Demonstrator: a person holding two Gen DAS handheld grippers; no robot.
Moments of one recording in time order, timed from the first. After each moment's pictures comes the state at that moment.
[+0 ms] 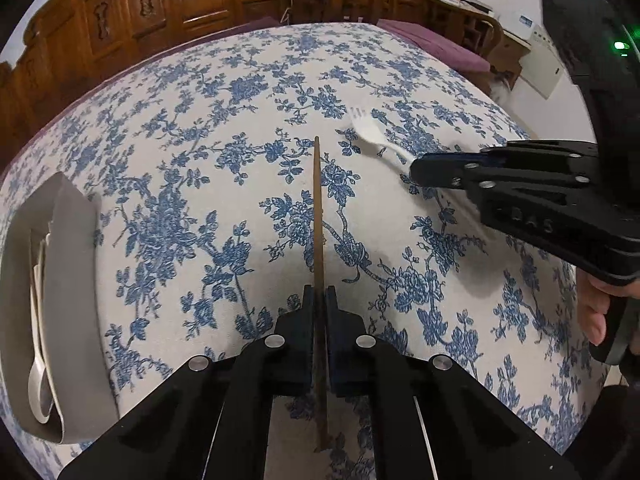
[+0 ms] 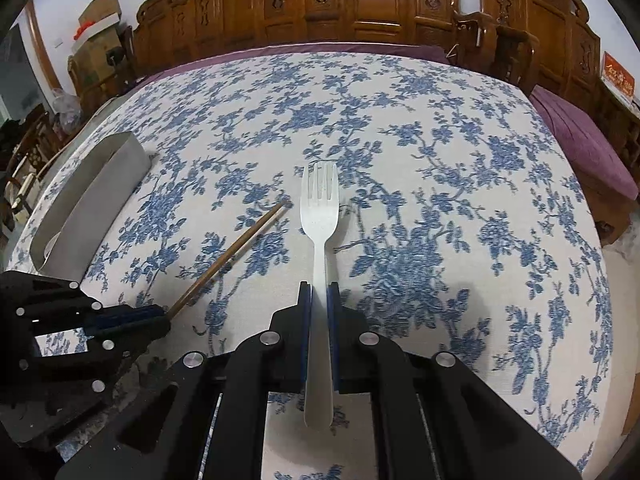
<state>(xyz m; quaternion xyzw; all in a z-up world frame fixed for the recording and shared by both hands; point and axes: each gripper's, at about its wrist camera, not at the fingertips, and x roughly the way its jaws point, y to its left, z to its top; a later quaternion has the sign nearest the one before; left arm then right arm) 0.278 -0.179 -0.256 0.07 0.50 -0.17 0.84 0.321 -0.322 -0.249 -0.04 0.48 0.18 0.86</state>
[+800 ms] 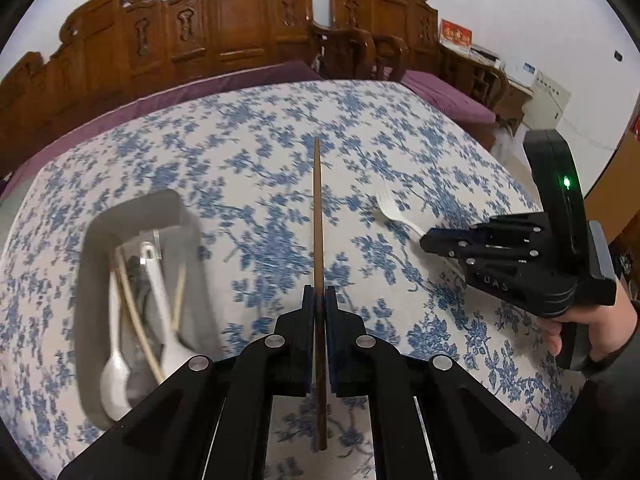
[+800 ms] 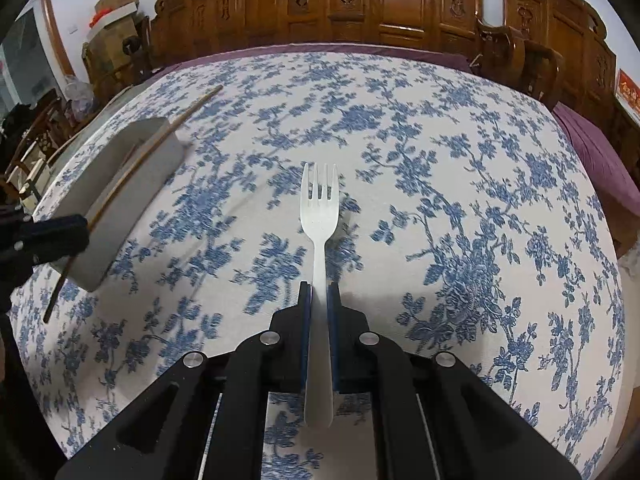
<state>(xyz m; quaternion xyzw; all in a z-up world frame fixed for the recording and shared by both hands) 0.261 -0.088 -0.193 0.03 0.44 -0.16 0.88 0.308 -0.276 -0.243 -0.06 0.47 0.20 0.86</state>
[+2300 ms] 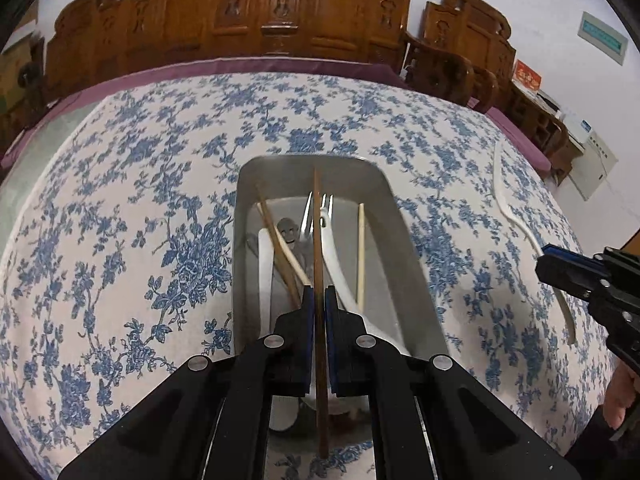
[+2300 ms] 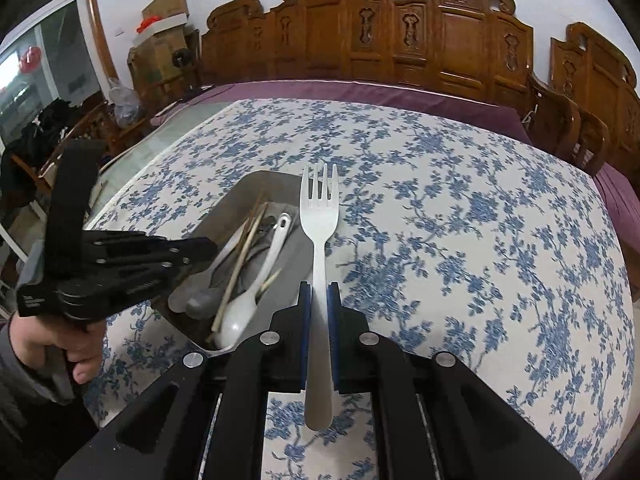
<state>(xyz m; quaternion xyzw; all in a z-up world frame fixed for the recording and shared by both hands) 0.281 0.057 -0.221 -0.05 0.46 -0.07 0.88 0.269 -0.136 -0.168 -0.06 0.42 0.26 0.87</state>
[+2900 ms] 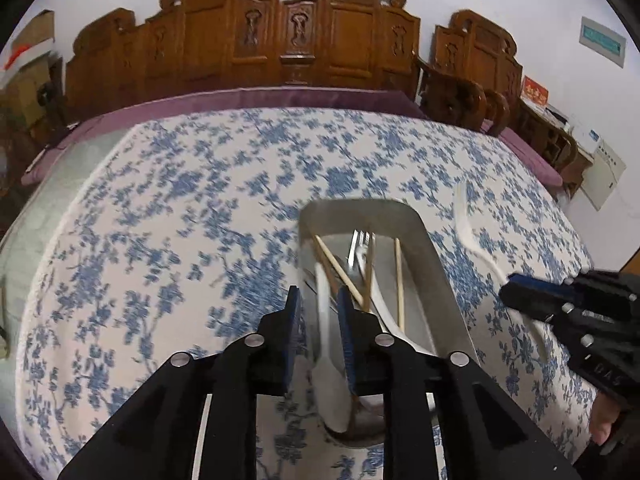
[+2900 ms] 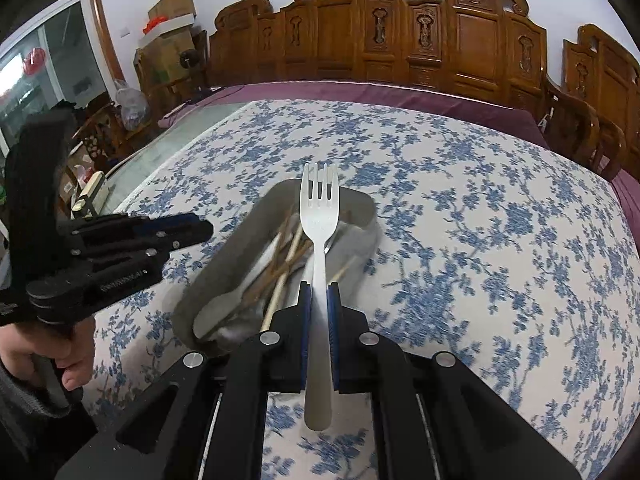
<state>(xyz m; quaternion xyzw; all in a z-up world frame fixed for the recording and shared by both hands) 0.272 0.091 -0.187 -0.03 0.41 -0.04 0.91 0.275 -0.085 -0.175 -0.06 0.42 0.28 0.86</state>
